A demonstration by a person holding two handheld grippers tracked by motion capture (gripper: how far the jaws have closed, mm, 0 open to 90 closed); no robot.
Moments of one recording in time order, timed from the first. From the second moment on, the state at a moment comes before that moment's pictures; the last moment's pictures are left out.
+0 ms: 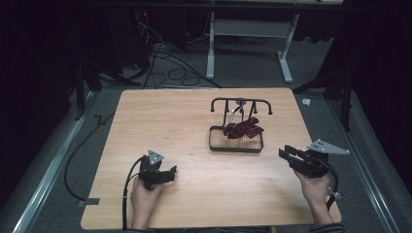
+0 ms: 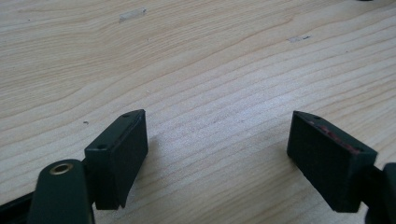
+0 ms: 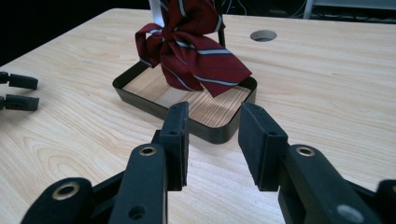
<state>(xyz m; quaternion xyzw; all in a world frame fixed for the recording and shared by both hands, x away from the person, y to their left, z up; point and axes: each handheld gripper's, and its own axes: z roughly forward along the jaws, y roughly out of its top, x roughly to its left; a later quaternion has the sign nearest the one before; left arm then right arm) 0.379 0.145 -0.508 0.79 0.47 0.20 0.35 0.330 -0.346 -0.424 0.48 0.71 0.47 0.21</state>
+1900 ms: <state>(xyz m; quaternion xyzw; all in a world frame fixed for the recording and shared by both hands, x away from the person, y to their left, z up) 0.379 0.145 -0.508 0.79 0.47 0.20 0.35 0.361 -0.309 -0.481 0.48 0.76 0.39 0.19</state>
